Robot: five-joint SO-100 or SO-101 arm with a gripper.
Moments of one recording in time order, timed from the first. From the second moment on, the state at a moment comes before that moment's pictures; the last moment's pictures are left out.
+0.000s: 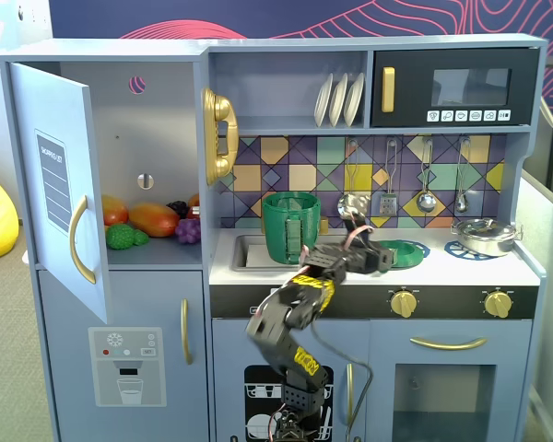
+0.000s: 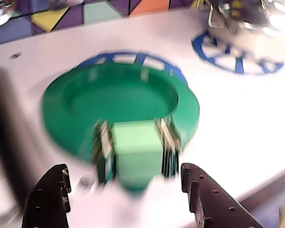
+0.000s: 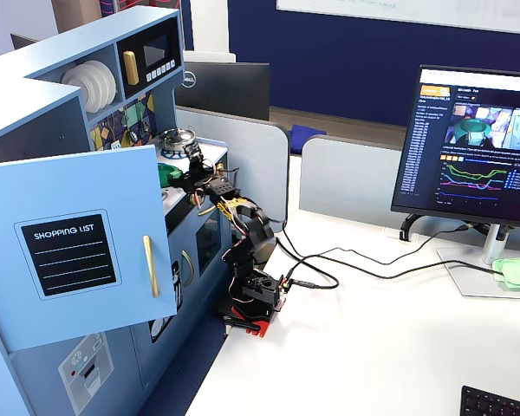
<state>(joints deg) 31.5 132.3 116.0 25.7 -97.6</state>
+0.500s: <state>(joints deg) 11.8 164.4 146.3 63.5 -97.4</state>
